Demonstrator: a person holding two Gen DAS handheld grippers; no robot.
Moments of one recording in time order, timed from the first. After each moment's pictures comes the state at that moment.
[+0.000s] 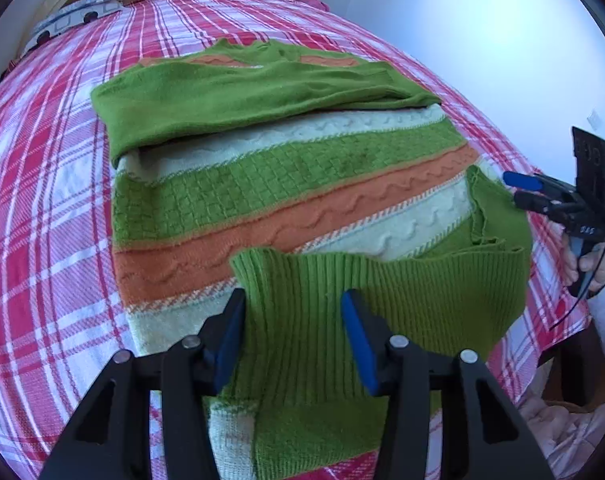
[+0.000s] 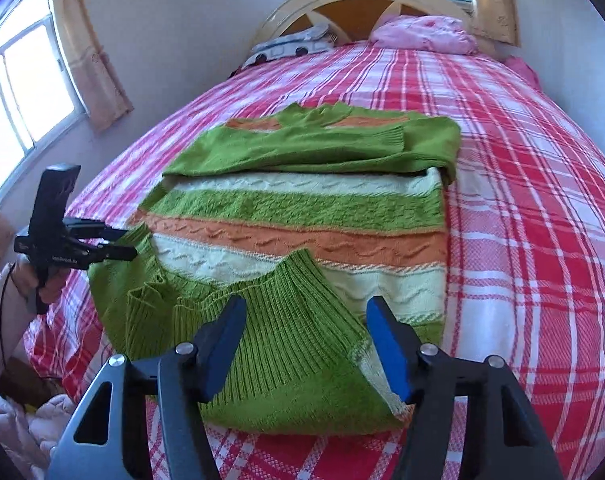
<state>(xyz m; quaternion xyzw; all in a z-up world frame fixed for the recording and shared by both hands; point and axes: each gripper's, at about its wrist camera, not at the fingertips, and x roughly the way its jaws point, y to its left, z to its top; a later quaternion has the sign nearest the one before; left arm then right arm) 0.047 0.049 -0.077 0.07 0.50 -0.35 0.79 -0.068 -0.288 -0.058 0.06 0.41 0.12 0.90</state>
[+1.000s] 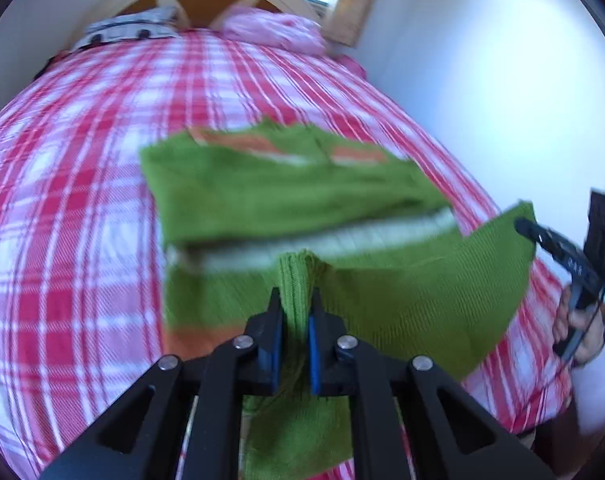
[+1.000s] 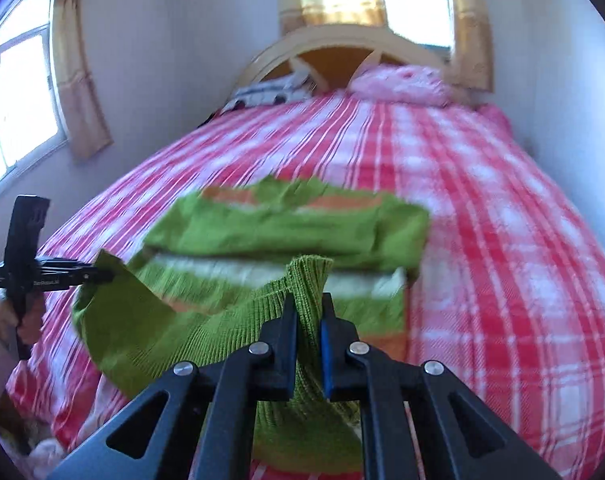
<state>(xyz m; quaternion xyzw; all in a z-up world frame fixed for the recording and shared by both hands) 0.092 0.064 -0.016 -0.04 0.43 -0.29 0.85 -0.039 -0.295 0.009 0.04 0.32 0.05 0.94</state>
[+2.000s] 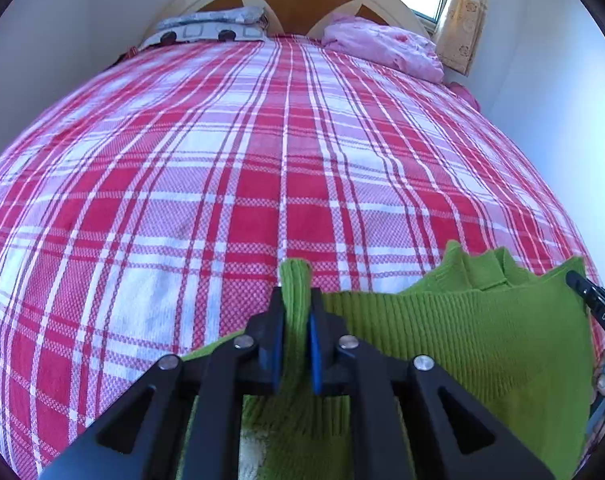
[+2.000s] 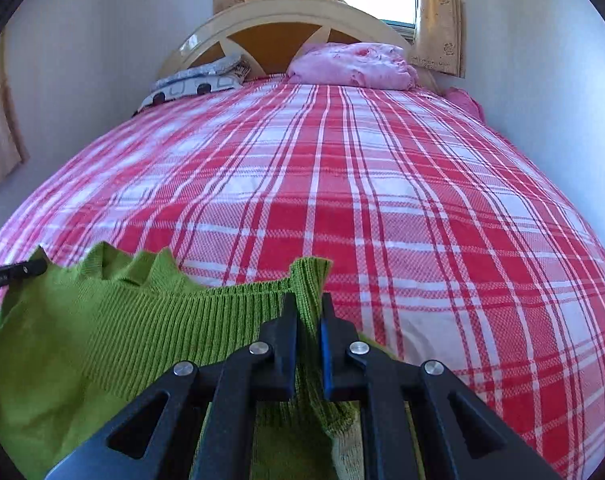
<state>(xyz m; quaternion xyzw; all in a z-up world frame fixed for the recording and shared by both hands) 0.322 0.013 -0.081 -0.03 0.42 -0.11 0.90 0.250 -0.347 -0.073 0.04 0.35 -0.04 0.93</state>
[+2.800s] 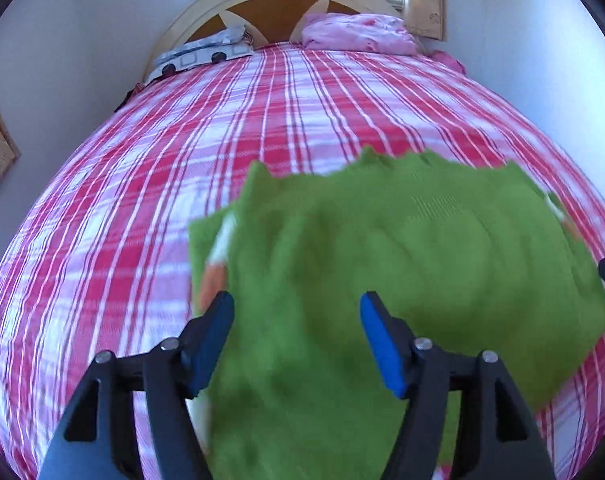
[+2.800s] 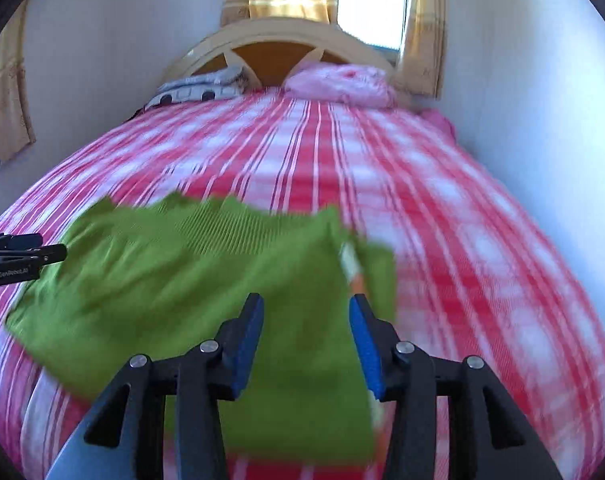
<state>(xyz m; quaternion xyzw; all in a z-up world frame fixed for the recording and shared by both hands) 0.165 -0.011 -0.051 0.09 0.41 -0.09 0.90 0.081 -0.263 -0.035 0.01 0.34 -0.08 0.94</state>
